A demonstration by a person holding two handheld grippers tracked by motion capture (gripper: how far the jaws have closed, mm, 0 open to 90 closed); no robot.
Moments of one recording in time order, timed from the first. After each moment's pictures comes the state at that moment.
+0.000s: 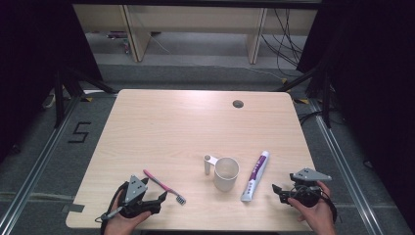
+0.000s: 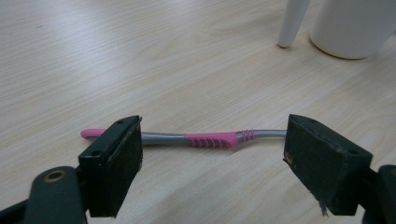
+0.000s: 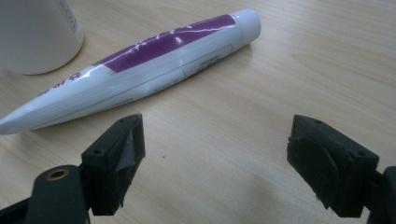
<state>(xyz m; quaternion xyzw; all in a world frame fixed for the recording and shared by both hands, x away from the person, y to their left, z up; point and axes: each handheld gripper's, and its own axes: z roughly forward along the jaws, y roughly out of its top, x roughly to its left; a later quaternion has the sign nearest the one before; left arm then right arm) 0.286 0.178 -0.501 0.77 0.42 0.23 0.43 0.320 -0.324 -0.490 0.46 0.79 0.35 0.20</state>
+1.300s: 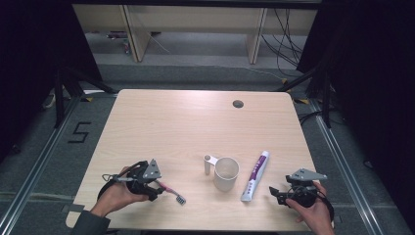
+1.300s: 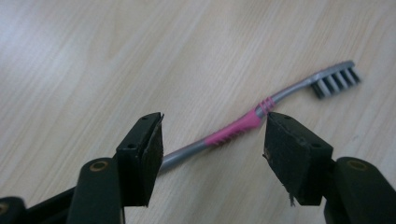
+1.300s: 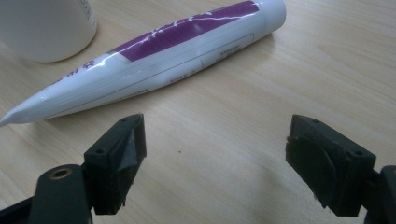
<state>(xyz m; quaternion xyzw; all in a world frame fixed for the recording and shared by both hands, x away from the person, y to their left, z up) 0.355 0.173 -0.476 0.94 0.21 0.14 0.24 0.321 -0.318 -0.495 0.45 0.80 0.34 0.18</state>
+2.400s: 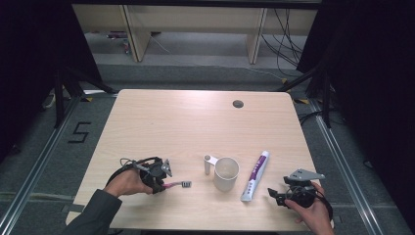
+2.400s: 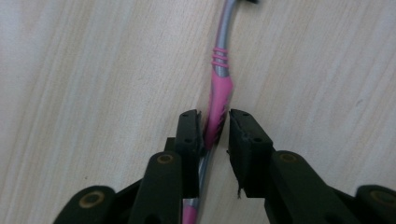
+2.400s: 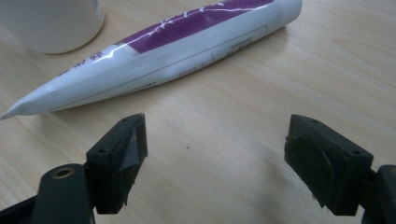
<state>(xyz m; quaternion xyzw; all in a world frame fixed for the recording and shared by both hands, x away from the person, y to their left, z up) 0.379 0.144 -0.481 0.98 0.18 0.03 0.12 0.321 -0.314 -0.497 0.46 0.81 0.34 0.16</state>
